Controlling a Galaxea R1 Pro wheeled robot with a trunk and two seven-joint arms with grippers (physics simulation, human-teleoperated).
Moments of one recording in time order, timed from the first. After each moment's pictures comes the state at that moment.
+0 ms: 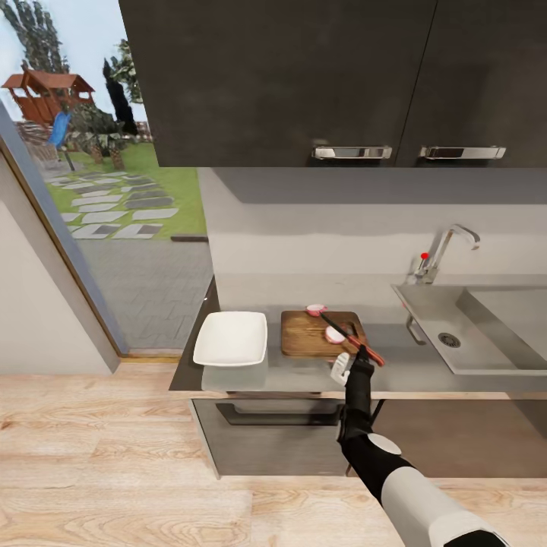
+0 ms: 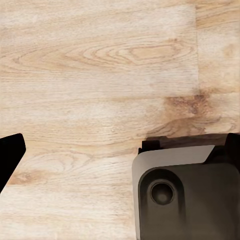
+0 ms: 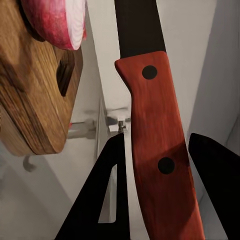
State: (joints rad) left arm -0.27 0.03 -0.70 -0.01 0.59 -0.34 0.14; right arm -0.70 0.08 0.23 -0.46 1.11 0.36 -0.74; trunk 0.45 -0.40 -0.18
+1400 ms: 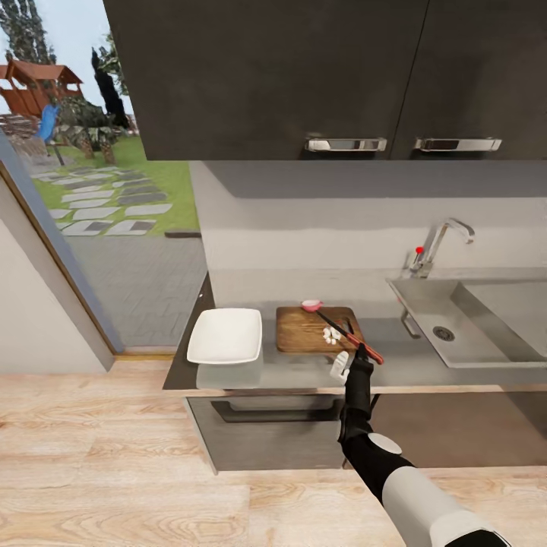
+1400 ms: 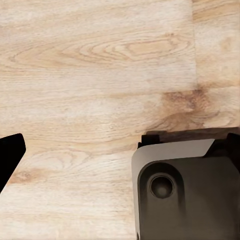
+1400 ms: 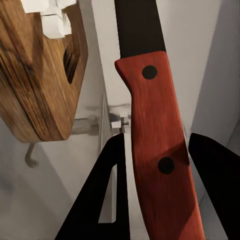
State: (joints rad) left arm -0.27 0.03 -0.70 -0.01 0.59 -0.34 0.14; right arm -0.70 0.08 0.24 -0.47 1.11 0.35 -0.75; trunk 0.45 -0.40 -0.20
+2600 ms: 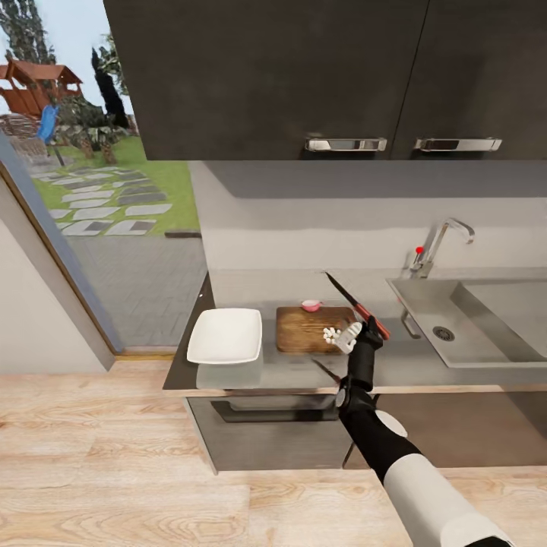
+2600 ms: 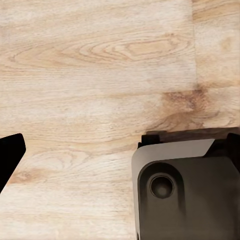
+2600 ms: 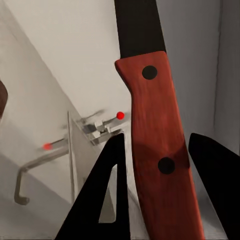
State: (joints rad) left arm -0.27 0.03 -0.70 -0.01 0.59 -0.34 0.14; right arm -0.70 0.07 0.22 -0.74 0.96 0.30 -0.70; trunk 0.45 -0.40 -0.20
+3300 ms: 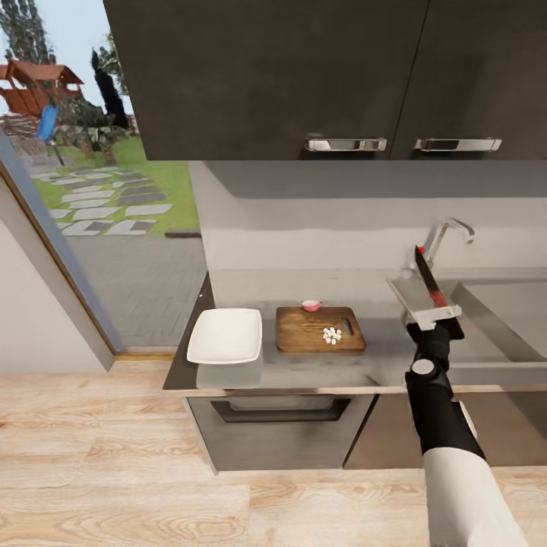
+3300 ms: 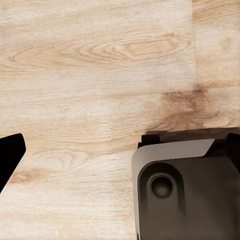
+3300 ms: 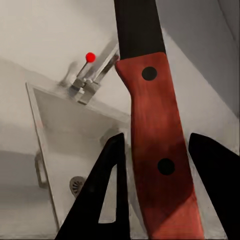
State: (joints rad) left arm -0.27 0.03 -0.70 -0.01 0.59 -0.34 0.14; right arm -0.70 0.05 -0.38 -1.10 0.87 0.08 -0.23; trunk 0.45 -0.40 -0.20
